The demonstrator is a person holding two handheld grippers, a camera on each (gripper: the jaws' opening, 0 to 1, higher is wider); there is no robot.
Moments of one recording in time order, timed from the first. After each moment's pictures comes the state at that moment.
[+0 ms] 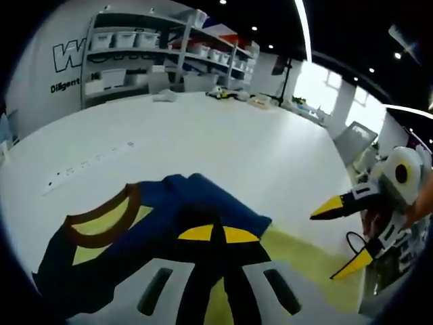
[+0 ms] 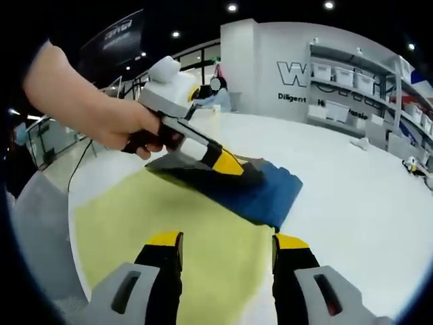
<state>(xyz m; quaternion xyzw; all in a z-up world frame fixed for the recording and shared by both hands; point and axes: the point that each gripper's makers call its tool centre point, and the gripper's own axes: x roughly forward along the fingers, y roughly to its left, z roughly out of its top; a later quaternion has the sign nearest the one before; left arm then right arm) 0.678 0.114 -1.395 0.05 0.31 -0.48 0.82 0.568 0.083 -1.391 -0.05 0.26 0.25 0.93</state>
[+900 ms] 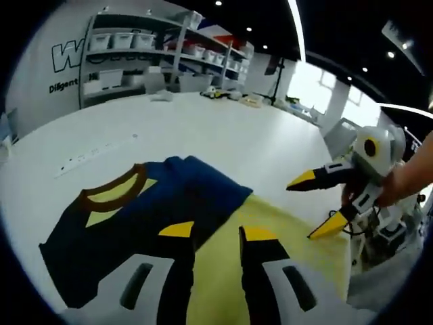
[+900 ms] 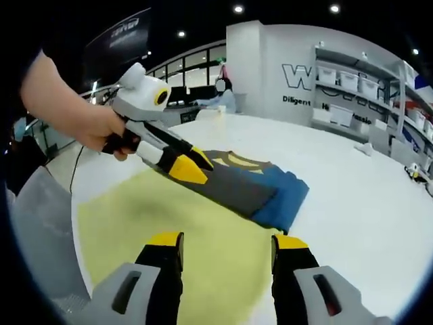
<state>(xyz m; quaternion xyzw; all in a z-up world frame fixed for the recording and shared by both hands) 0.629 0.192 -1.383 0.06 0.30 -0.49 0.82 0.562 0.098 -1.386 -0.07 0.25 0.27 0.93</state>
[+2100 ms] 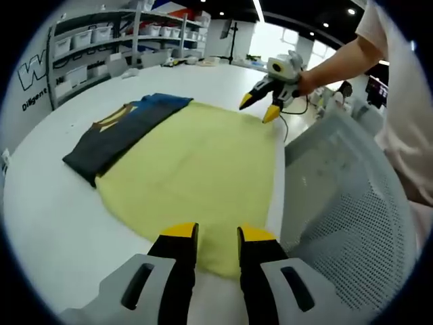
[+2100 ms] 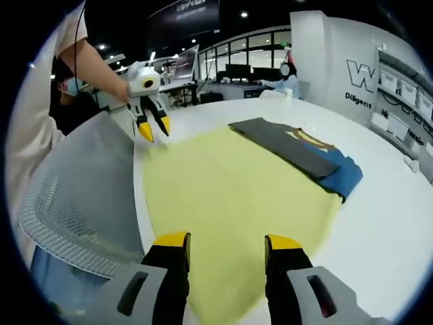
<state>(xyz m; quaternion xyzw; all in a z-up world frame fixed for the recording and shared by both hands) 0.457 0.367 -1.414 0.18 0.34 -0.58 0.72 0.449 0.114 -1.418 -0.14 0.29 0.44 0.84</state>
